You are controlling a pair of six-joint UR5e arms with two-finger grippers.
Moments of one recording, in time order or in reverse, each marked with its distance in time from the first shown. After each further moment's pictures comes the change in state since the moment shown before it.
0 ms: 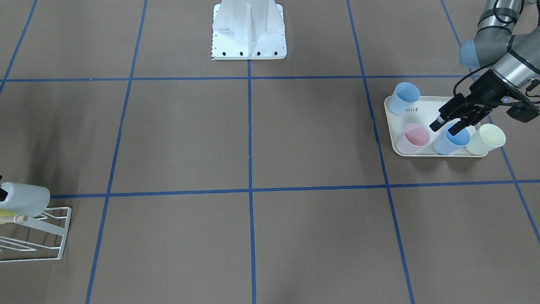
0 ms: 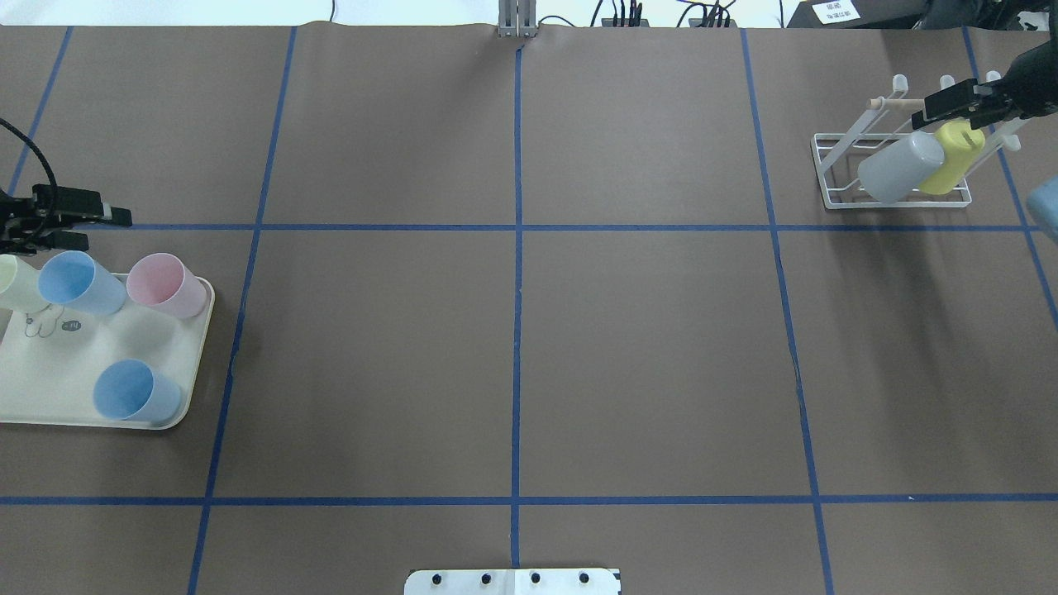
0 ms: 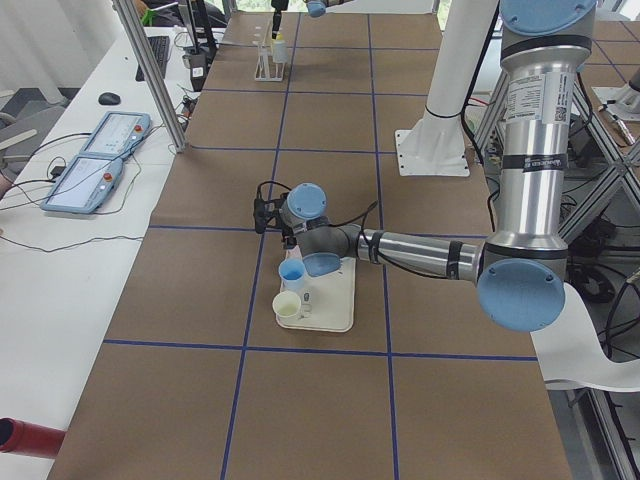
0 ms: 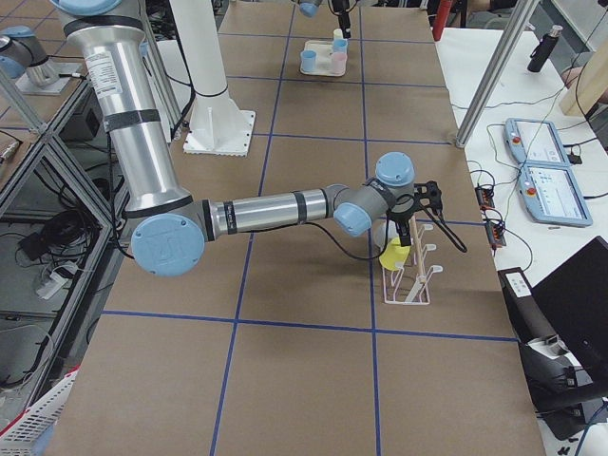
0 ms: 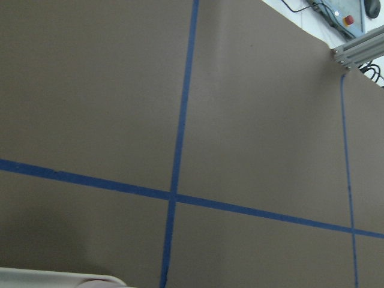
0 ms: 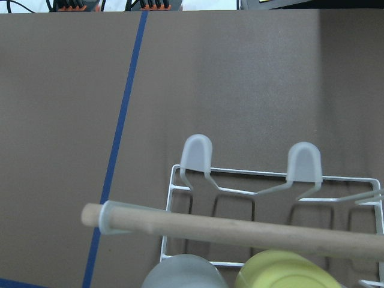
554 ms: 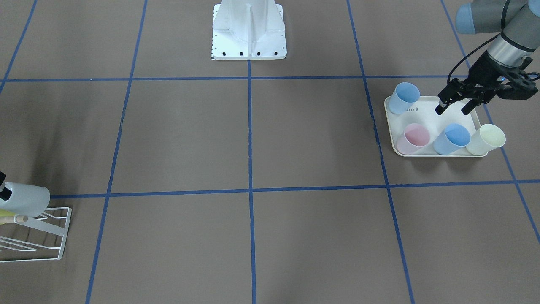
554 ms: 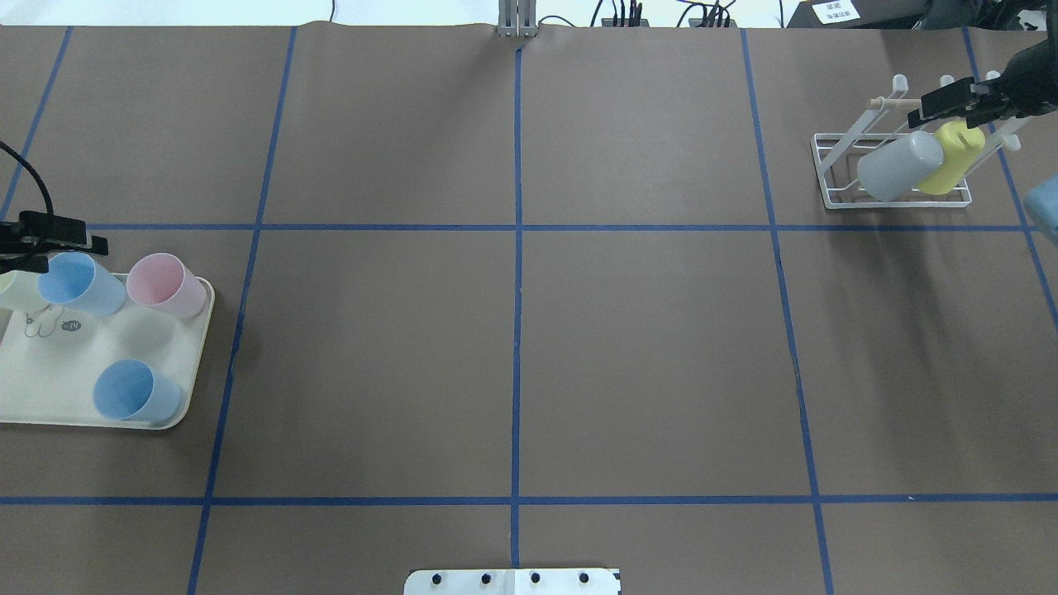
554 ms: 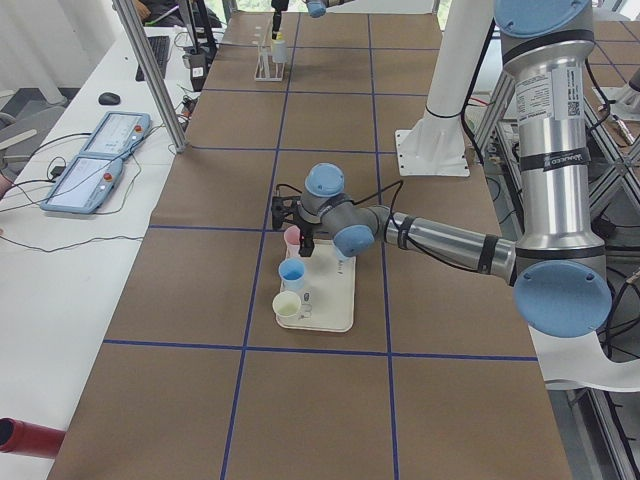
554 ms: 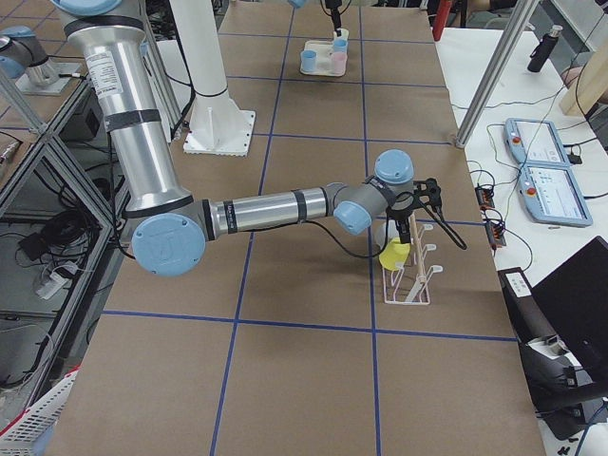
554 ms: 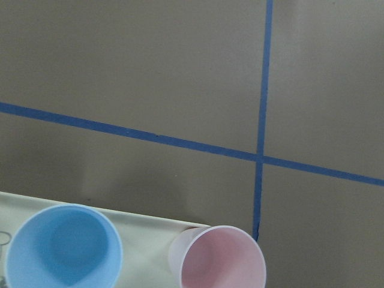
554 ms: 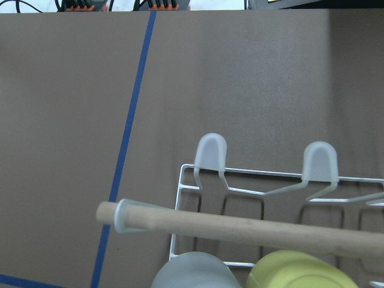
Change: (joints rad) left arm 0.081 0.168 -0.256 0.387 0.145 0.239; right arm -0.009 0.001 0.005 0.004 0.001 0.005
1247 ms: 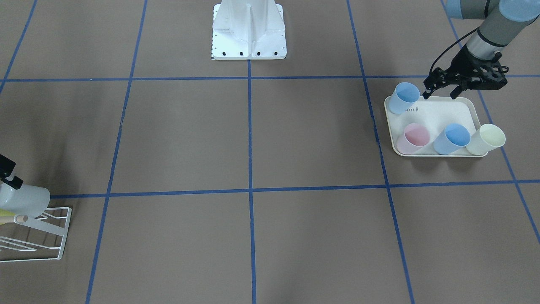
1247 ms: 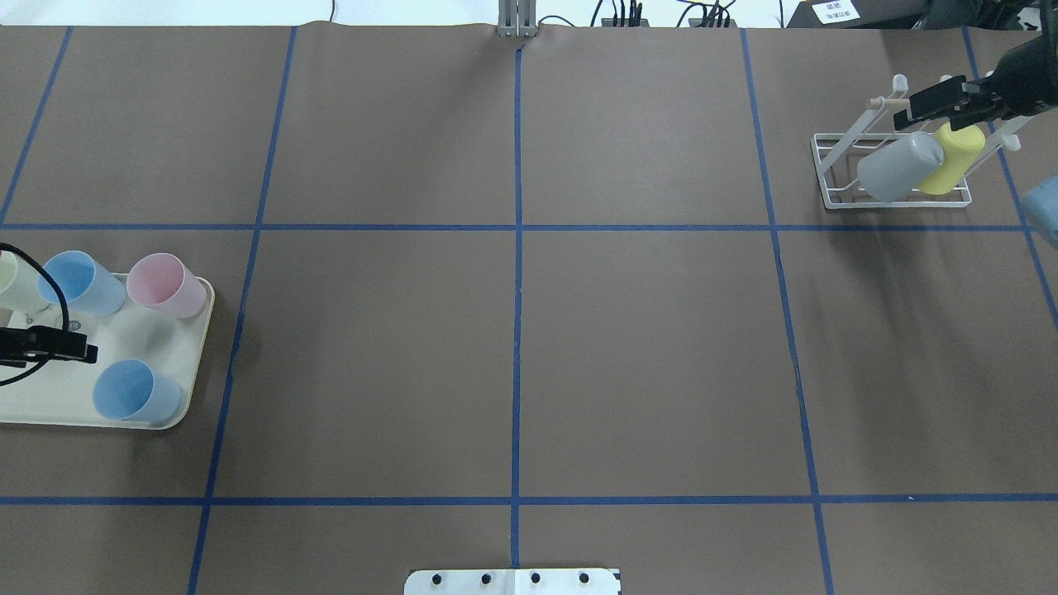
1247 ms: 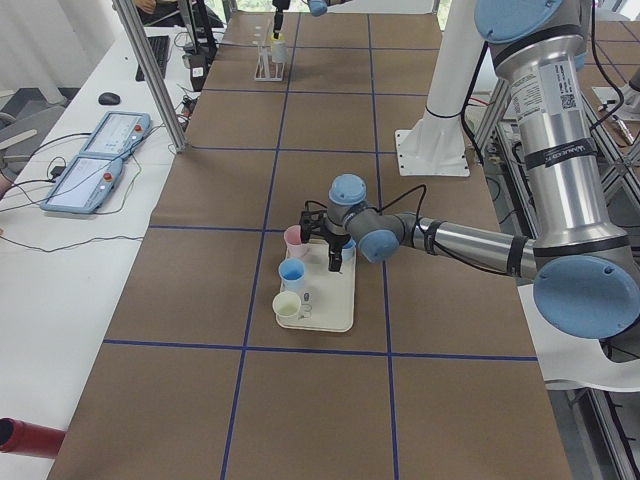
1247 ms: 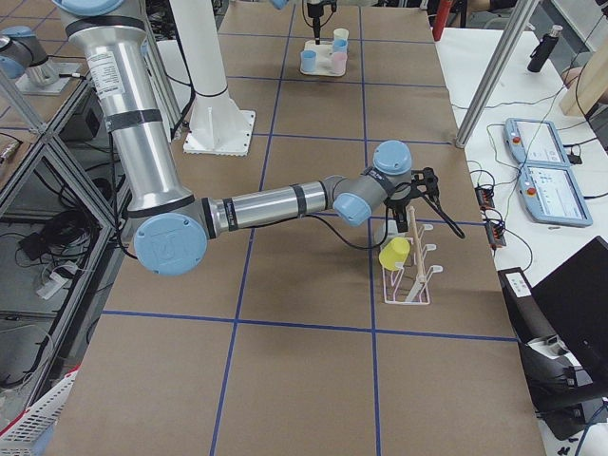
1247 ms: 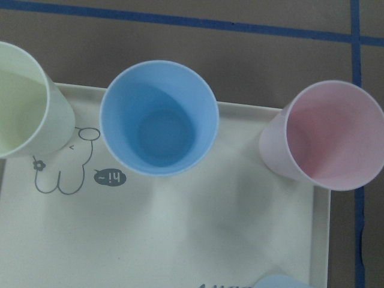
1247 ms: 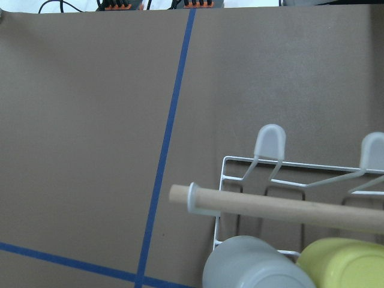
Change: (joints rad) left arm 0.147 0.086 -0.033 0.022 0.033 0.012; right arm -0.005 -0.022 0.089 -0.017 0.059 0.029
